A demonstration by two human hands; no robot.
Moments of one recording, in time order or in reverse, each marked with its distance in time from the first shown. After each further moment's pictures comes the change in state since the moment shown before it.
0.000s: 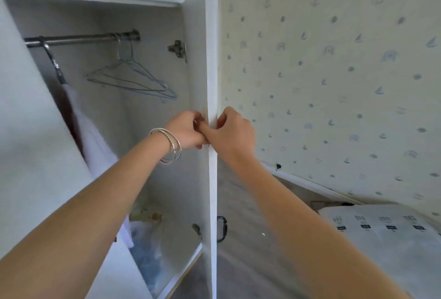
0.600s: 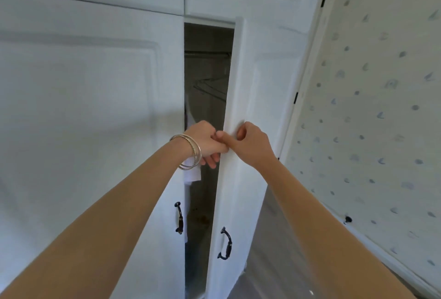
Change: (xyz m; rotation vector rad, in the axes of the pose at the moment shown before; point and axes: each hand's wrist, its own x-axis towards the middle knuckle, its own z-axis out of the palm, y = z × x) left_hand -0.060 -0.093 -0.108 -0.081 0.131 -0.332; right_hand 0.016 -0.091 0.117 0.108 -0.433 -0.314
